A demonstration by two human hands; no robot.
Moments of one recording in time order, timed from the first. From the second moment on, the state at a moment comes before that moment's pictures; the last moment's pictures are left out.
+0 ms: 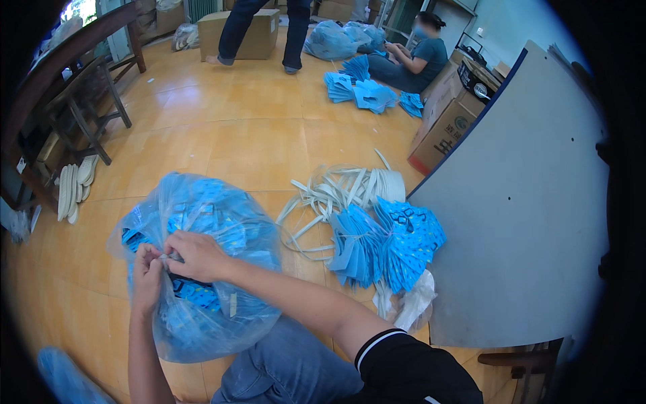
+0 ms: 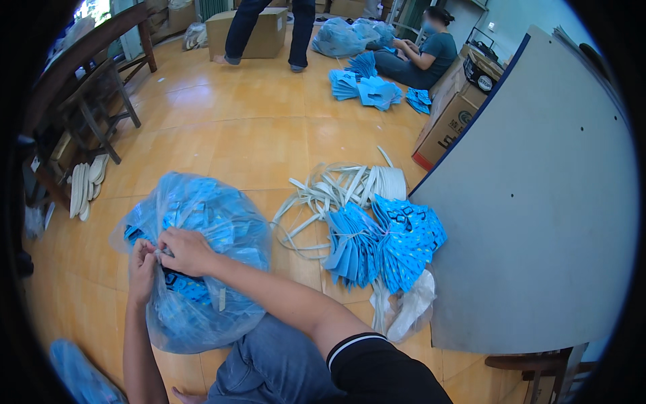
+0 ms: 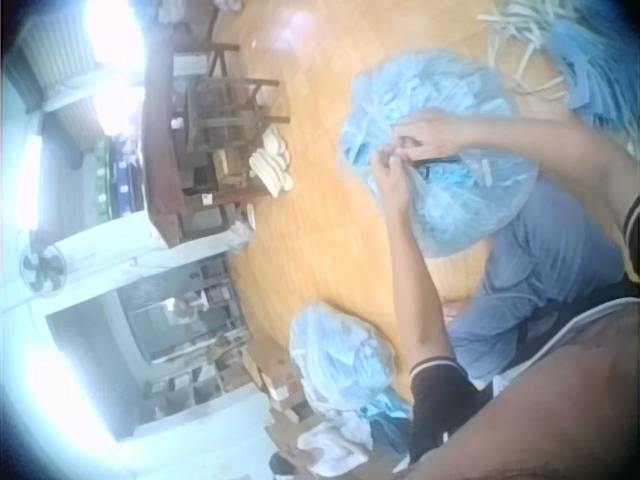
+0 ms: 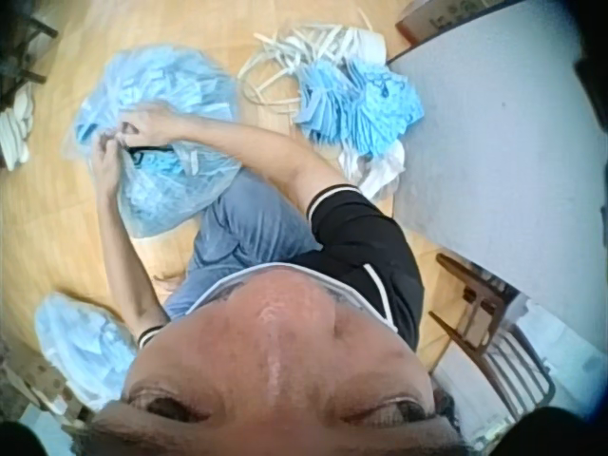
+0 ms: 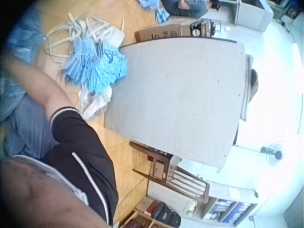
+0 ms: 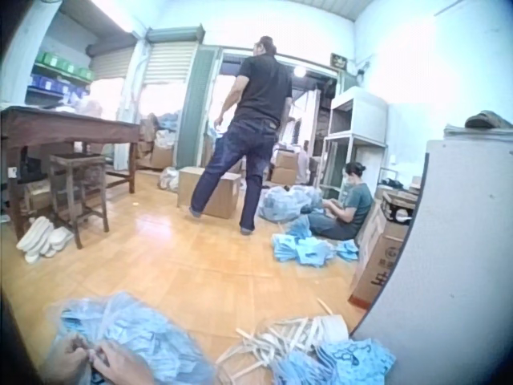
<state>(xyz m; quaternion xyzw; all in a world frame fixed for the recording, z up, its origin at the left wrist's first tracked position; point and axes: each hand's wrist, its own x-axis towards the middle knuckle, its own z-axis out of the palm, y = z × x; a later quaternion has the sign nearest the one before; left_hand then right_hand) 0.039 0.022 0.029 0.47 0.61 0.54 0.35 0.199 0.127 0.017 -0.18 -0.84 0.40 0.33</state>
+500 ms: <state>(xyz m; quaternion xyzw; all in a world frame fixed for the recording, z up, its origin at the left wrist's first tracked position) 0.041 0.030 0.049 0.56 0.71 0.32 0.28 0.208 0.147 0.005 -0.06 -0.84 0.44 0.29</state>
